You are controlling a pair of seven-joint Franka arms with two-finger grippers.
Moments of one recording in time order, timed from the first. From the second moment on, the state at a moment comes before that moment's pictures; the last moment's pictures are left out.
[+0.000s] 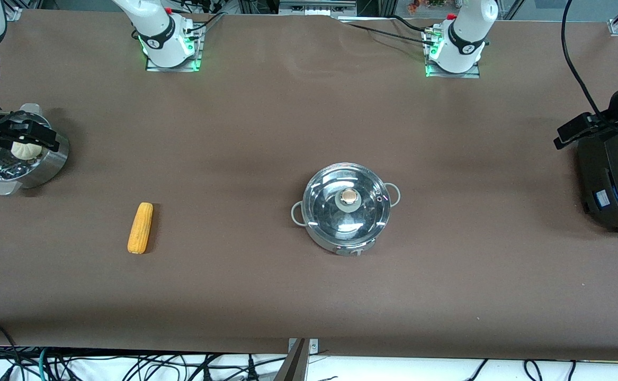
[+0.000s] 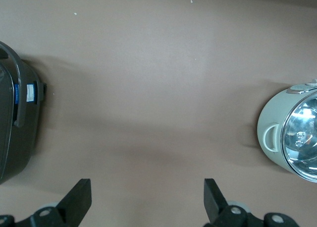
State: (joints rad) left arm 0.09 0.04 -0.06 -1.55 -0.01 1.58 -0.18; right arm -0.07 0.10 0.03 -1.57 -0.05 1.62 -0.02
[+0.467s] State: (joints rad) left arm 0.09 0.04 -0.06 -1.55 -0.01 1.58 -0.18; right arm -0.07 0.10 0.03 -1.57 -0.05 1.62 -0.02
